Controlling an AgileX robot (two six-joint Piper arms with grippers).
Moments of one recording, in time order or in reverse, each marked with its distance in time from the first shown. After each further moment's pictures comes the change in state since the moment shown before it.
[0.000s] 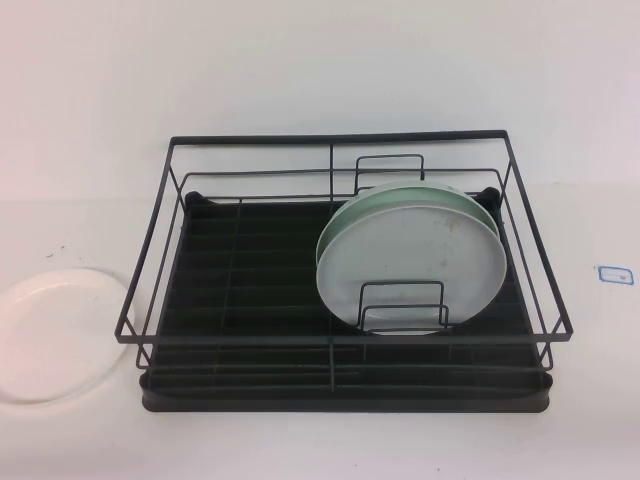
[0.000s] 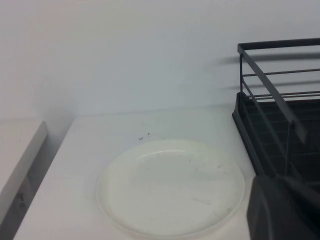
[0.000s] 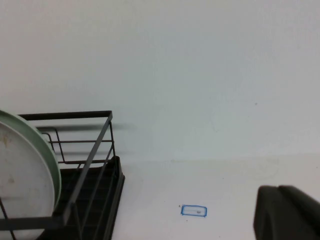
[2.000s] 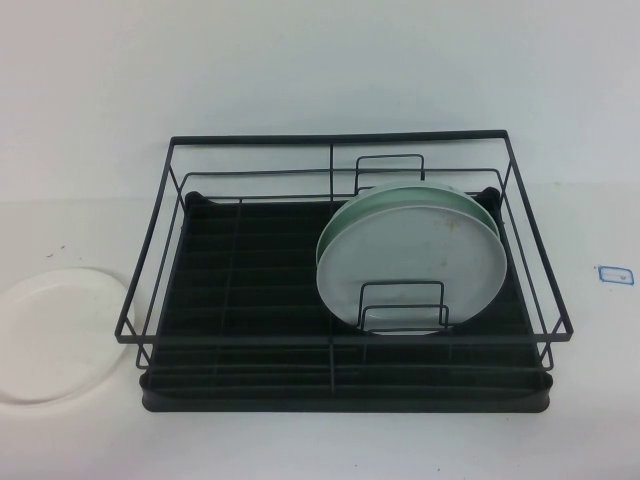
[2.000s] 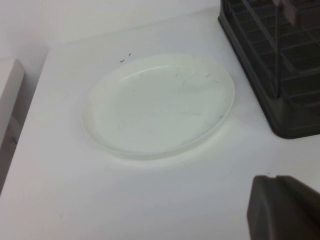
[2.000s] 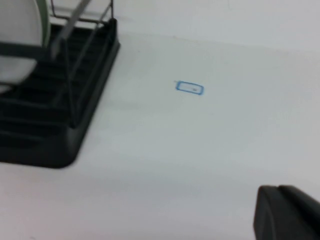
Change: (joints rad) right arm 0.000 0.000 0.000 -0.149 0.333 -0.009; left arm -0.056 0.001 0.000 0.111 0.235 0.025
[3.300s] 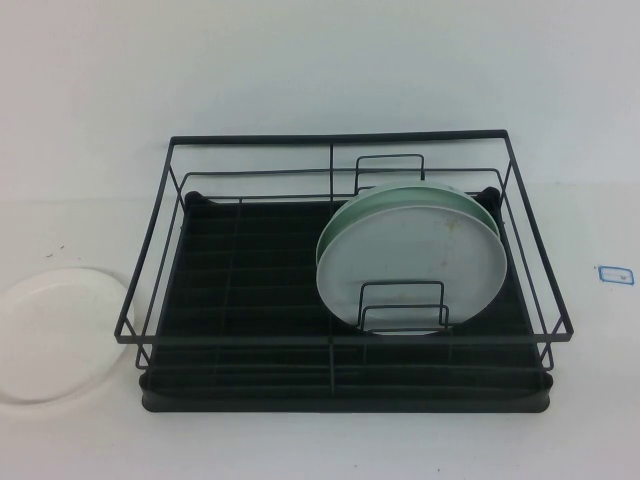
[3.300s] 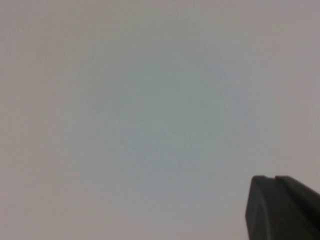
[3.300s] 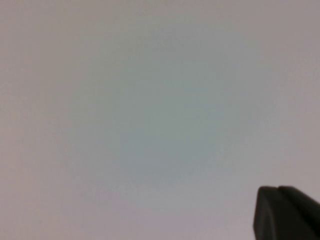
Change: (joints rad) right arm 0.000 0.000 -0.005 0.141 -0.878 0.183; left arm 0.000 0.000 -0.025 -0.383 -0.904 -0.047
